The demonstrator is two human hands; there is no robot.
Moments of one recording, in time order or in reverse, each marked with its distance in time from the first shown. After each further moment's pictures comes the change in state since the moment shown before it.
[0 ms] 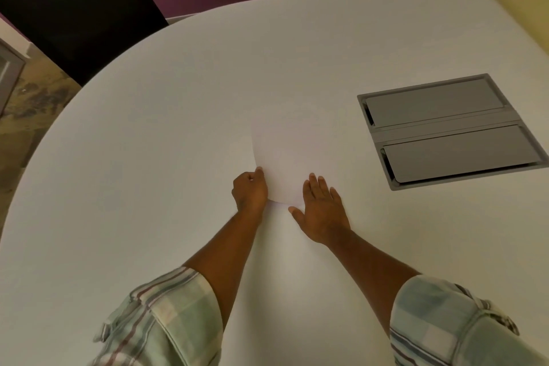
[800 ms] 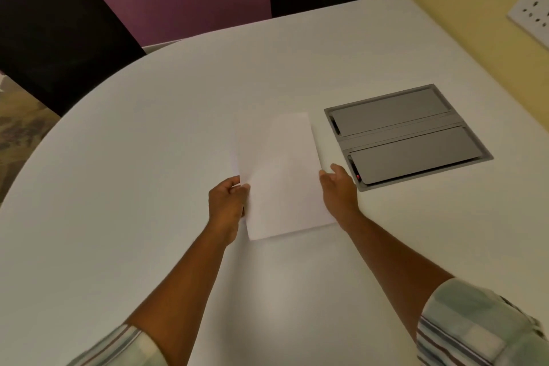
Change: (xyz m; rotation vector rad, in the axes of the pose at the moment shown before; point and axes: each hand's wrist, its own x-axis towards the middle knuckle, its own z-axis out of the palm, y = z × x) left_hand -0.056 0.030 -0.038 -0.174 -0.295 0.084; right_hand -0.022 0.056 -0.076 1.036 0.444 0.400
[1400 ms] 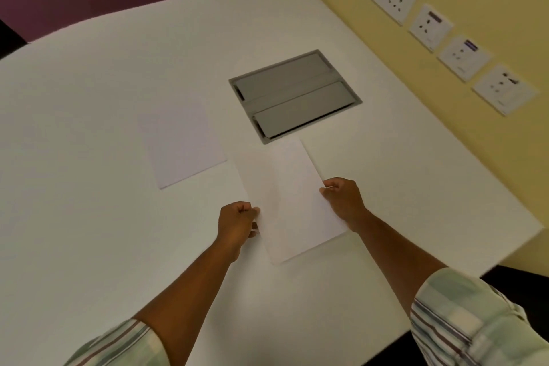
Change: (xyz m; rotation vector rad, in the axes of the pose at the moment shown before) left_hand -0.181 -0.119 0.112 0.322 -0.321 -0.123; right_hand -0.139 0.131 -0.220 -0.047 0.104 0.245
